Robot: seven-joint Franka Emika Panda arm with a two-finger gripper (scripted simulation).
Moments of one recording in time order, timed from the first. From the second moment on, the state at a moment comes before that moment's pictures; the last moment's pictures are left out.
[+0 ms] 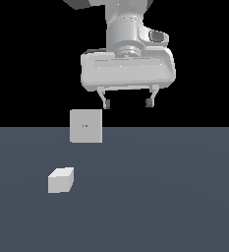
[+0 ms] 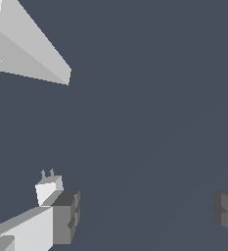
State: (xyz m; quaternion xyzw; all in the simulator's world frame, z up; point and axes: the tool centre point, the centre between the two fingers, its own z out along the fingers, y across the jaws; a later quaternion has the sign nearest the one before) arm -0.023 -0.032 0.148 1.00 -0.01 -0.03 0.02
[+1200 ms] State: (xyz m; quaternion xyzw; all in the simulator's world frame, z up) arm -0.056 0.021 0.112 1.00 0.02 0.03 0.01
